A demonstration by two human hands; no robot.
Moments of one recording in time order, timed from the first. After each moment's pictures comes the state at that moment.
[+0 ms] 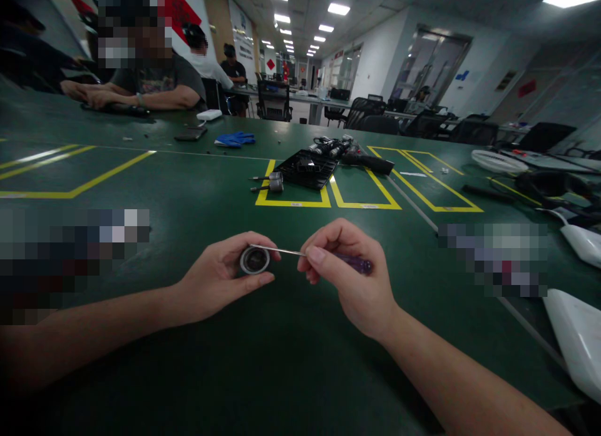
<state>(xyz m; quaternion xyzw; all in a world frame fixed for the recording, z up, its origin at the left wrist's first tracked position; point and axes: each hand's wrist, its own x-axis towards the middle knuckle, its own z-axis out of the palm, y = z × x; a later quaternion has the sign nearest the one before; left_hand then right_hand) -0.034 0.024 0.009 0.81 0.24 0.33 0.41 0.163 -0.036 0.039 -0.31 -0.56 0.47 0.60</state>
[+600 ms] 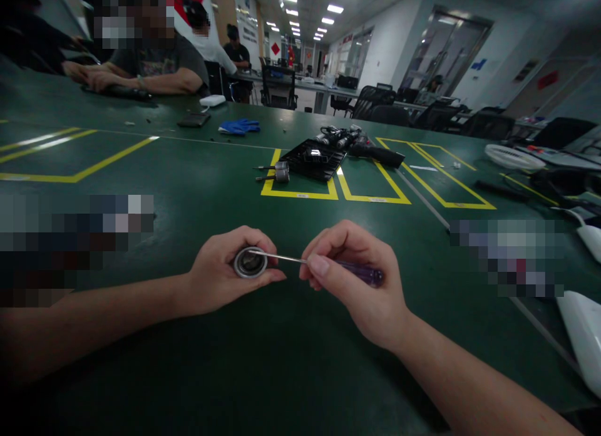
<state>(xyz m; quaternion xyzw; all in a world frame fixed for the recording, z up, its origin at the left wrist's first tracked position) -0.036 0.022 0.007 0.86 0.24 0.38 0.25 0.159 -0.042 0.033 -0.30 -0.60 0.48 0.57</state>
